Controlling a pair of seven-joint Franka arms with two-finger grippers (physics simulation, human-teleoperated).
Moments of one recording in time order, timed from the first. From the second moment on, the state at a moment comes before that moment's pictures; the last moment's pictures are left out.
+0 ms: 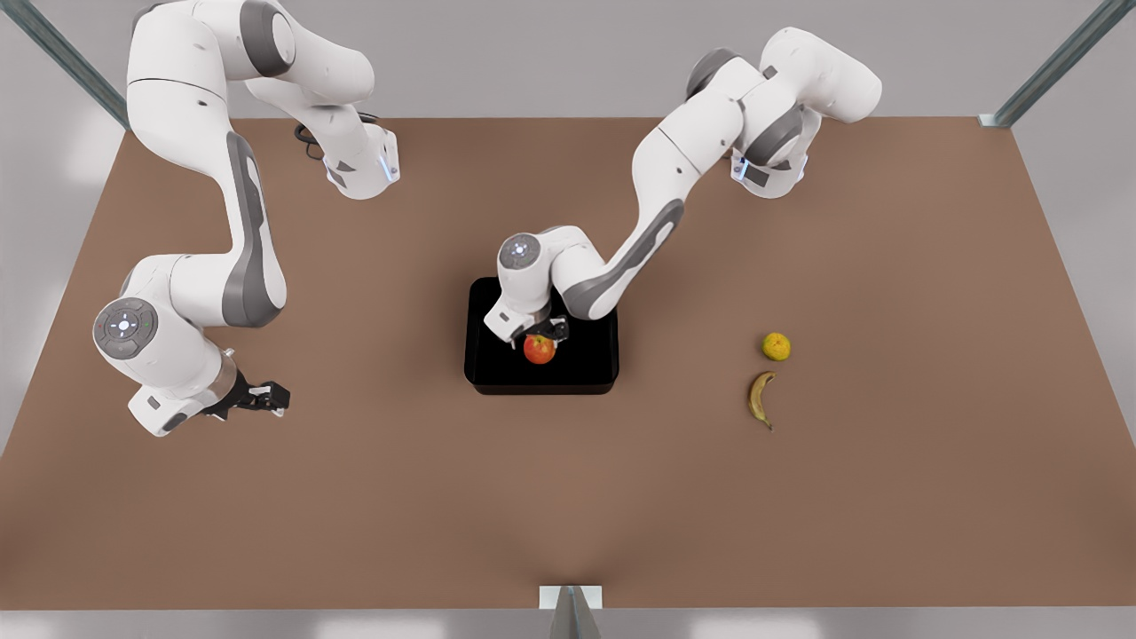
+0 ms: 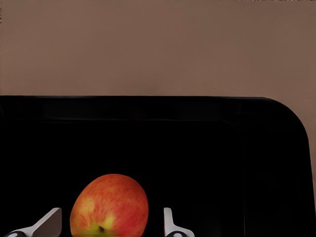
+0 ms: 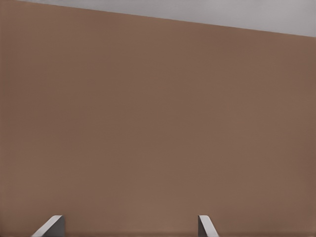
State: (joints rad) left arm -0.77 0.92 -0.20 -1.23 0.35 2.18 -1.09; right arm 0.00 0.40 0.03 -1.52 -0.08 1.98 -0.03
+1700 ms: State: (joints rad) left arm -0.04 0.44 -0.21 -1.40 0.15 1.99 -0.59; right arm 0.12 0.25 0.45 -1.84 0.07 1.87 0.50
